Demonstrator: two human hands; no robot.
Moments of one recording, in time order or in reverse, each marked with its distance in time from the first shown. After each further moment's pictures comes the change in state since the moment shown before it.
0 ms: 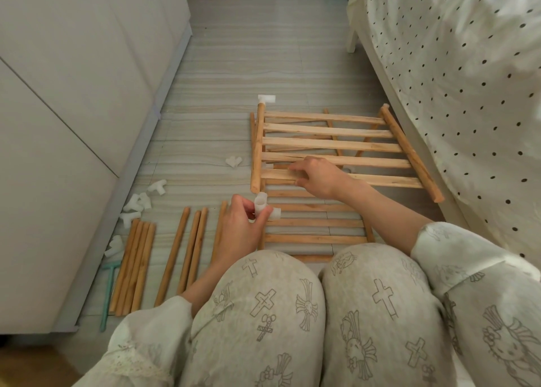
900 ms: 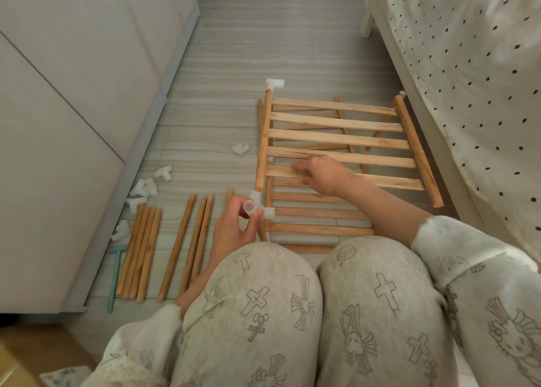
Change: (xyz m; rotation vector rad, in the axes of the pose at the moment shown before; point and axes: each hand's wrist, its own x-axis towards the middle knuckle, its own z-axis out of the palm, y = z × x) left_hand -0.020 -0.025 -0.017 -0.040 0.017 0.199; right_hand 0.012 0.001 0.021 -0.067 -0.070 -0.028
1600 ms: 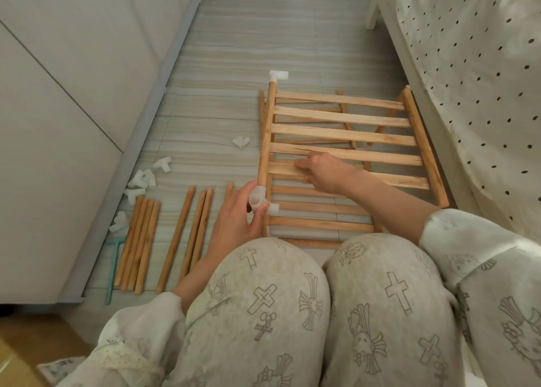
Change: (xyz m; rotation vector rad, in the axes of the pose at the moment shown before) left_hand 0.006 0.002 0.001 0.204 -0.113 0.025; right_hand 0.002 -0.001 0.004 -0.080 -0.075 -0.014
